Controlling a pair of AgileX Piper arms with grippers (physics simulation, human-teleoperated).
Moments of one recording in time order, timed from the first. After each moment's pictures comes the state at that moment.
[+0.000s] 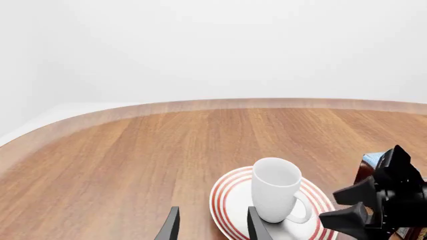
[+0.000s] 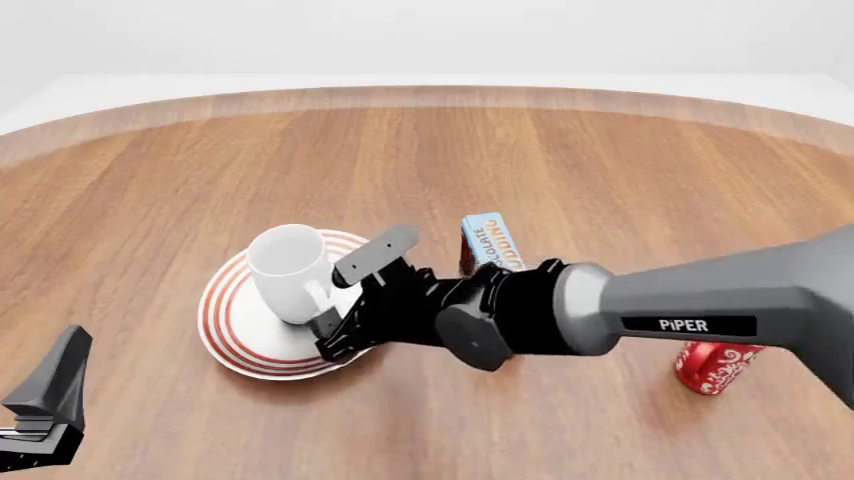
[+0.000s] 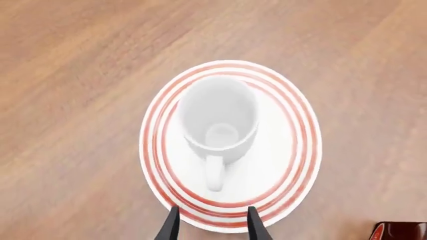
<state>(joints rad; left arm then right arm) 0.00 0.00 0.00 0.00 0.00 0.90 1.87 -1.07 -0.09 0.10</state>
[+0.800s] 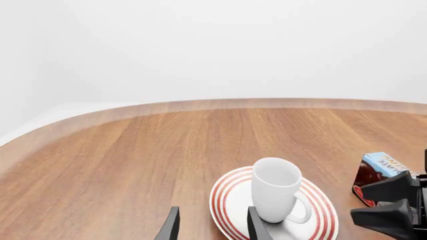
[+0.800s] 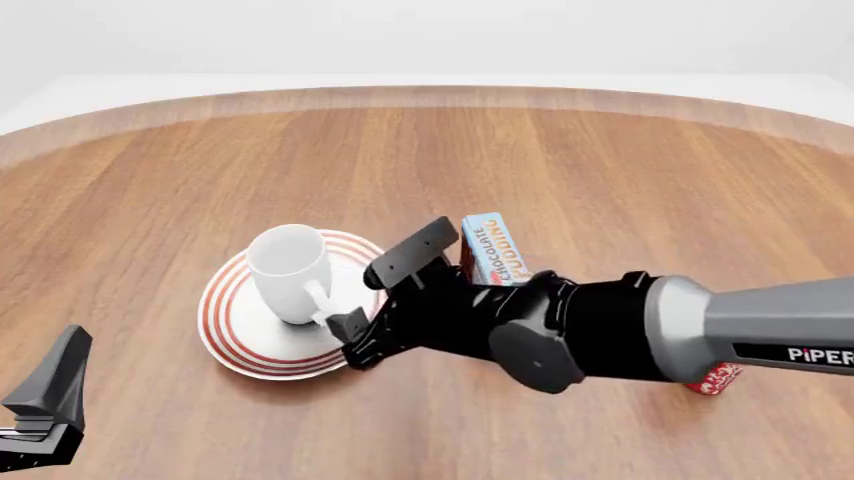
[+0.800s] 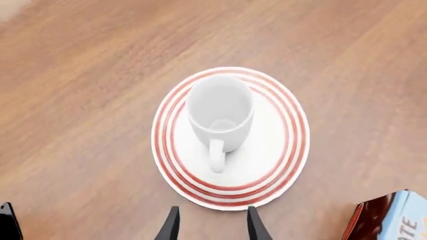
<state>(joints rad) 0.00 0.00 0.00 0.00 0.00 0.90 1.69 -0.90 -0.15 0.10</state>
